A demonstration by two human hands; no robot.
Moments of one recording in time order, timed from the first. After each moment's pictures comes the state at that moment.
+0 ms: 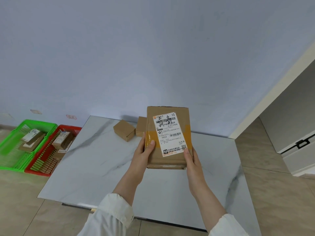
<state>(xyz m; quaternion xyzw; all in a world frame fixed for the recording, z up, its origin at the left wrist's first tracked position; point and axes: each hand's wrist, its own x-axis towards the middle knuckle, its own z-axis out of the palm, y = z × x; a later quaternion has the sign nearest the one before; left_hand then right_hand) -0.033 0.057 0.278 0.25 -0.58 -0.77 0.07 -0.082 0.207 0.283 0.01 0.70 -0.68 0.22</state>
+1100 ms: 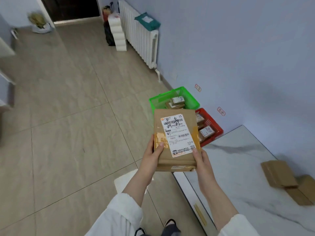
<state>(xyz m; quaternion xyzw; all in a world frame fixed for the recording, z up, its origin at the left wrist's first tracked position) 0.403 -0.310 0.233 0.53 -0.37 -0.67 0.37 0.248 -0.266 0.218 -0.25 0.67 -0.47 0.51</state>
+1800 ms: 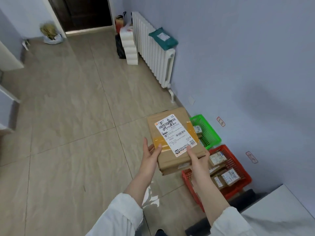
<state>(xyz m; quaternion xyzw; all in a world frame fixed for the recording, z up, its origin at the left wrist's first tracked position) 0.419 -0.666 0.217 0.56 -0.33 -0.64 0.40 0.272 -0.644 0.205 -0.17 0.64 -0.54 0.53</state>
